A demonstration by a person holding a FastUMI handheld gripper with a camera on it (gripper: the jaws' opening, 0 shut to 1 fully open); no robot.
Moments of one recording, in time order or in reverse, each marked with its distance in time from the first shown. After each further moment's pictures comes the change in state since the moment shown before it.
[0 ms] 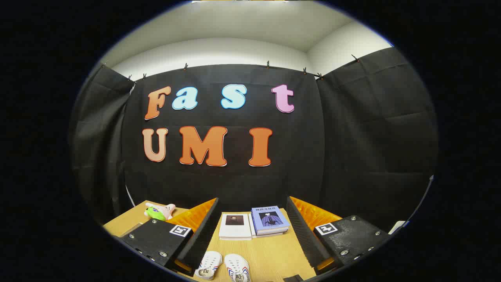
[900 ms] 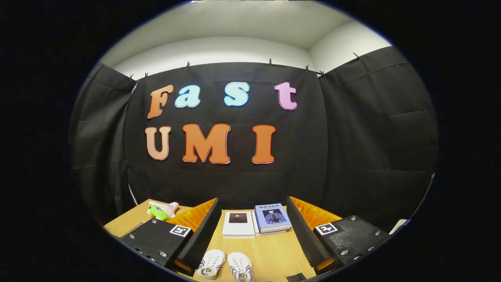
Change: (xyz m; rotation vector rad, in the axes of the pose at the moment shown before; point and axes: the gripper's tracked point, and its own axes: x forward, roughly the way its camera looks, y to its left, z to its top) arm -0.001 0.005 -0.007 0.005 0.033 0.035
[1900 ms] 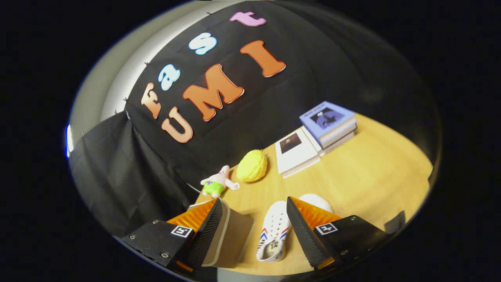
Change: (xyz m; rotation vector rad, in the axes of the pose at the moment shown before) arm 0.028 0.099 -0.236 0.667 0.527 0.376
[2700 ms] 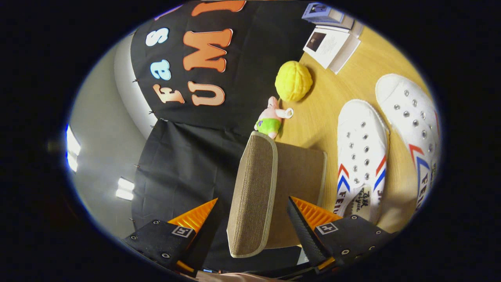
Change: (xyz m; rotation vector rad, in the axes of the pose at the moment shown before) arm 0.052 0.070 -0.135 0.405 0.503 0.478
